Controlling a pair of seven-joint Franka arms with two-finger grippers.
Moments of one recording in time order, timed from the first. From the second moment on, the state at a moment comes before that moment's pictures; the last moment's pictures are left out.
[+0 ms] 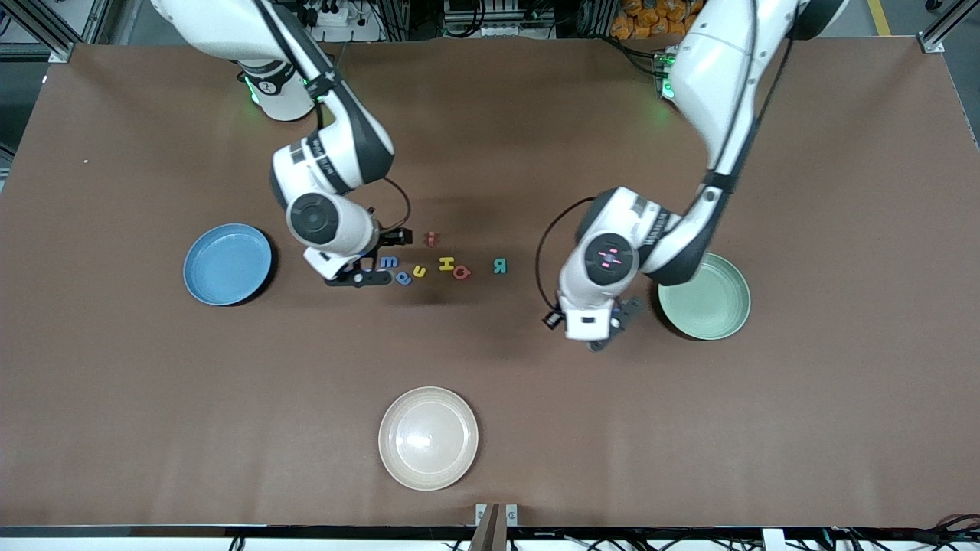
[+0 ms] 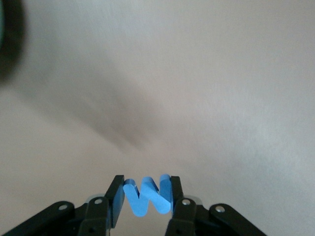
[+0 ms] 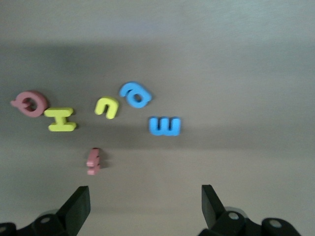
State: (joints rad) left arm -0.45 0.68 -0.08 -1.48 -0.04 2.10 -1.22; right arm 0.51 0.38 0.03 -1.95 0.18 2.08 0.41
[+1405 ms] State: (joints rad) left arm 0.01 0.59 -0.13 -1.74 0.03 2.06 -0.35; right arm 0.66 0.54 0.02 -1.96 0.18 2.31 0.54
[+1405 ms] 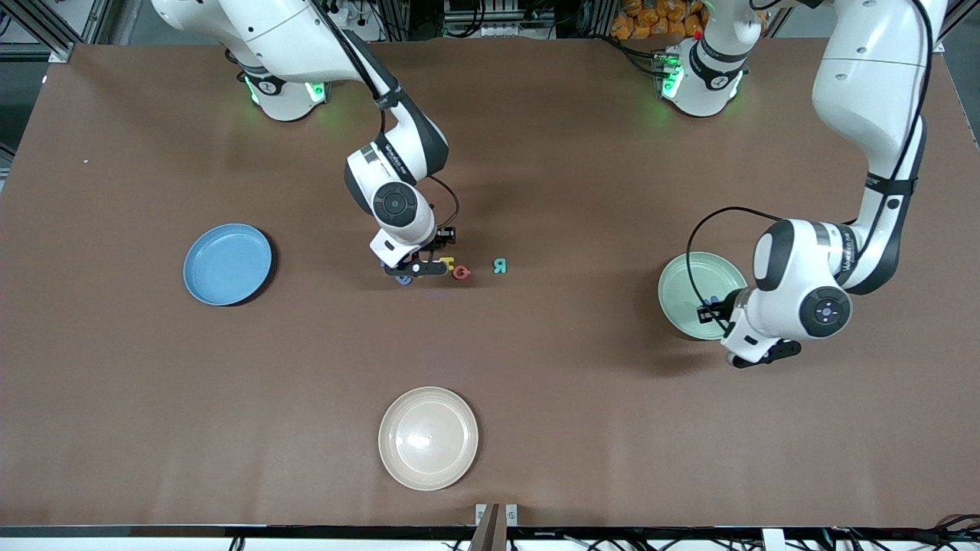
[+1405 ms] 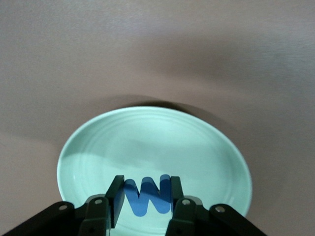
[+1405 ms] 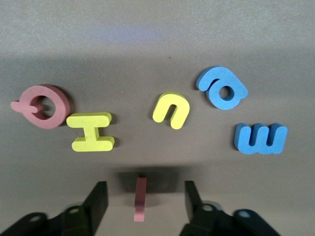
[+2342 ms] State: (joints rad) left arm 0.01 0.58 -0.15 -1.76 0.04 2.07 -0.33; right arm 0.66 0.54 0.02 -1.95 0.18 2.29 0.59
